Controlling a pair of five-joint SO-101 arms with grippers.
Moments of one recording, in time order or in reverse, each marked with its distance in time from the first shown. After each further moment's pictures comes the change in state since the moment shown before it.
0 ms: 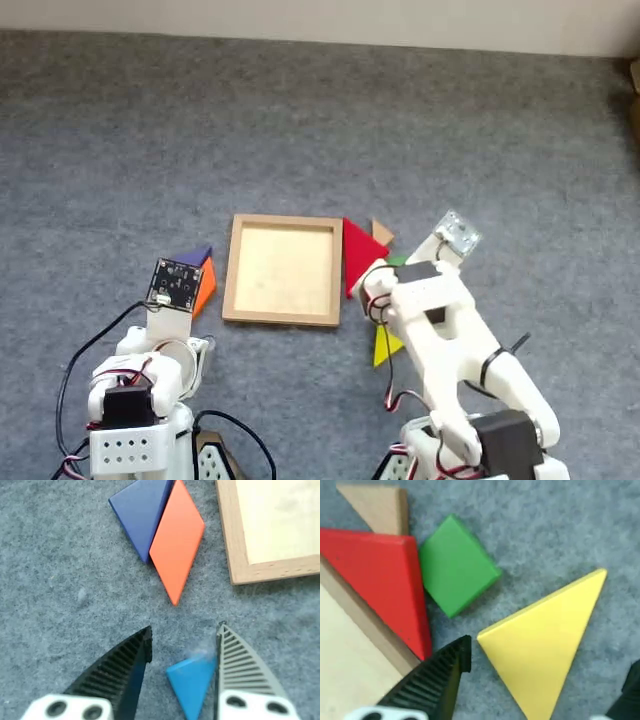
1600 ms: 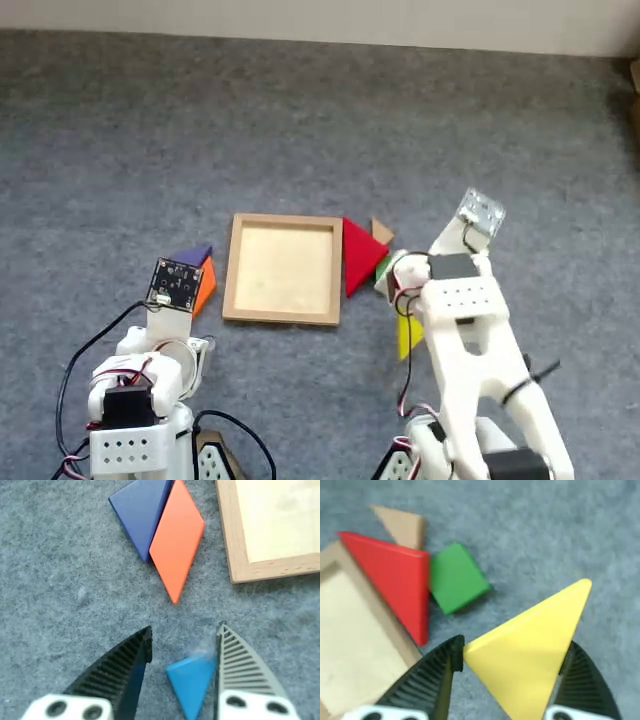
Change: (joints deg) left arm 0.0 0.0 0.0 0.0 0.0; right arm 6.9 -11.0 -4.4 11.5 16.3
